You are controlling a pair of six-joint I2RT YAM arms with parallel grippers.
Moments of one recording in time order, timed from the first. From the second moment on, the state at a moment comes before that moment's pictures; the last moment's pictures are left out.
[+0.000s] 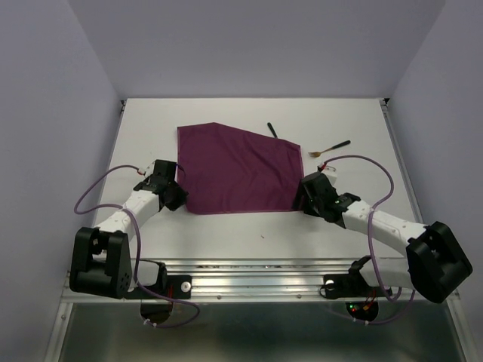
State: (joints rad) left arm -0.18 1.28 0.67 -0.44 -0.10 -0.89; right arm 0.60 1.23 0.62 -0.29 0.33 0.77
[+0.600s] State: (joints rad) left arm -0.18 1.17 0.68 -0.50 -0.21 -0.91; right arm 0.59 1.32 0.61 -0.32 0.32 0.78
